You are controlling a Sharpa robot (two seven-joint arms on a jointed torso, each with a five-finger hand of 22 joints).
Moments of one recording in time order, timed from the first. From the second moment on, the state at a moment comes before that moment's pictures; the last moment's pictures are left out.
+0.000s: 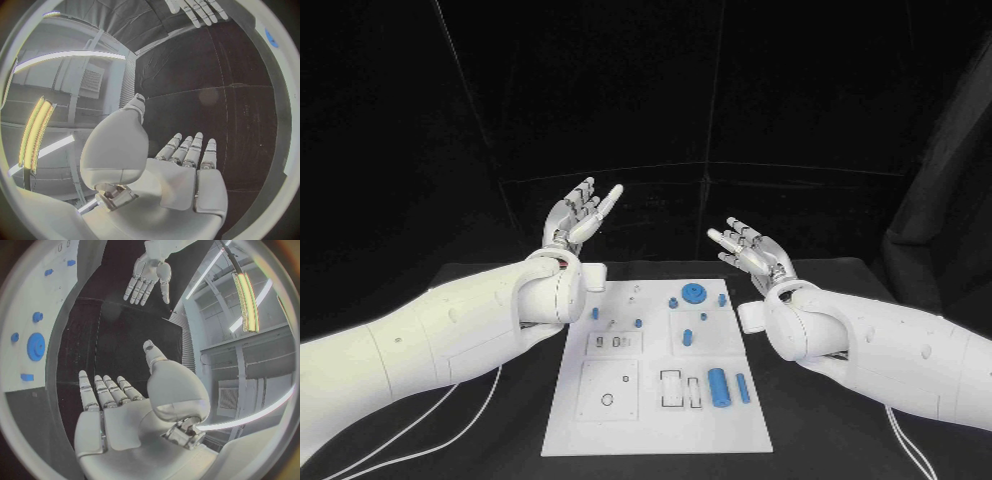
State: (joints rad) left arm 1.14 -0.61 0.04 1.28 0.01 -0.60 0.56; left_hand 1.17 -0.16 0.06 0.29 0.05 0.23 0.14 0.03 0.03 0.16 0.16 0.02 0.02 0.25 0.16 0.03 0.04 0.17 0.07 0.27 0.01 0.02; right arm 1.07 -0.70 -0.01 1.37 -0.14 -0.51 0.42; right_hand 1.03 0.10 0.03 -0.09 0.16 0.16 0.13 0.02 0.02 0.22 0.20 0.02 0.03 0.22 0.20 0.02 0.03 0.05 0.33 0.28 0.03 0.04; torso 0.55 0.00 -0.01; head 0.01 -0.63
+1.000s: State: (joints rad) left arm 1.14 -0.81 0.04 1.44 -0.06 -0.44 0.58; left_hand 1.29 -0.02 0.11 0.15 0.05 0.97 0.20 0.16 0.07 1.06 0.15 0.16 0.07 1.15 0.10 0.24 0.18 0.18 0.92 0.22 0.30 0.11; right arm 1.18 -0.74 -0.01 1.29 -0.69 -0.40 0.38; right_hand 1.27 0.11 0.10 -0.28 0.17 0.94 0.21 0.10 0.07 1.06 0.16 0.11 0.06 1.12 0.11 0.15 0.08 0.17 0.94 0.23 0.23 0.10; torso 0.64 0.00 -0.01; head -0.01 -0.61
